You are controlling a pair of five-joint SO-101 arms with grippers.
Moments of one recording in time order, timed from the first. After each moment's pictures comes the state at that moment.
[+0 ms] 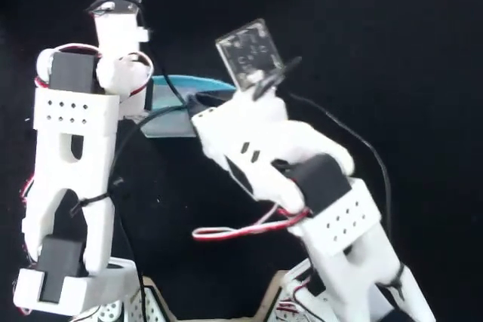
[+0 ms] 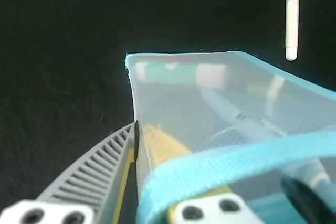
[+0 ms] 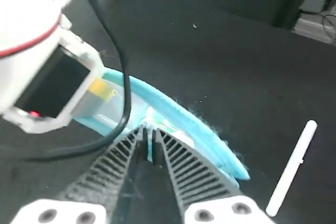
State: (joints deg) left arm 3.0 -10.3 -14.5 100.3 1.1; right arm -32.5 -41.4 22.8 61.1 -6.1
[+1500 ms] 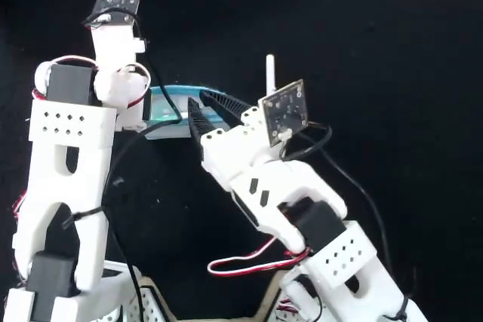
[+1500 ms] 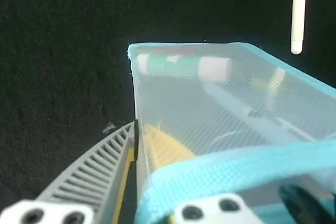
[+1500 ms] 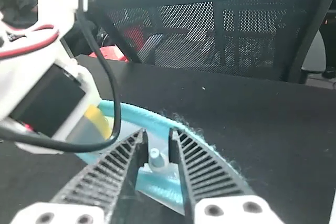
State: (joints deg) left arm 3.0 -11.4 -5.1 96.5 3.0; right arm -35.6 -61.3 56.3 27.4 -13.1
